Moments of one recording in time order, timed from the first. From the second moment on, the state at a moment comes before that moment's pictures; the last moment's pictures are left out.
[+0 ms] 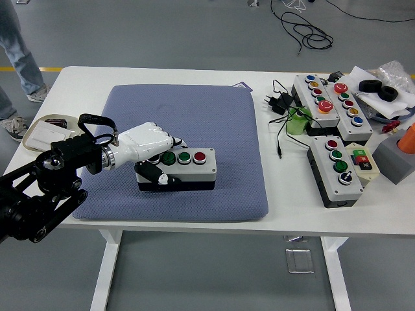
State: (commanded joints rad) left arm -0.73 0.34 -0.73 -1.02 2.27 0.01 -0.32; right arm 0.10 -0.12 0.95 0.18 -1.20 -0.11 -0.36
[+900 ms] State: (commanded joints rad) left arm -0.67 0.38 -0.87 -1.18 2.27 -0.06 -0.32; right arm 0.11 -0.12 0.95 0.18 -1.20 -0.11 -0.36
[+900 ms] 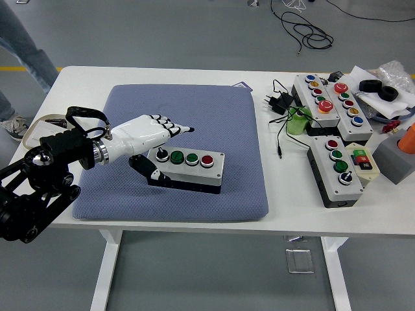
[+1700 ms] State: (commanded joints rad) left arm -0.58 0.41 -0.91 -1.56 2.04 -0.16 0.06; right arm 0.11 -0.12 0.96 0.18 -1.20 -0.11 -0.36
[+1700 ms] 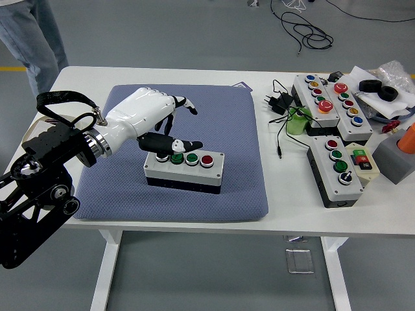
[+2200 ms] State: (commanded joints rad) left arm -0.58 0.40 -0.85 -1.53 2.02 -0.19 0.10; right arm 0.11 -0.12 0.95 0.18 -1.20 -0.11 -0.36
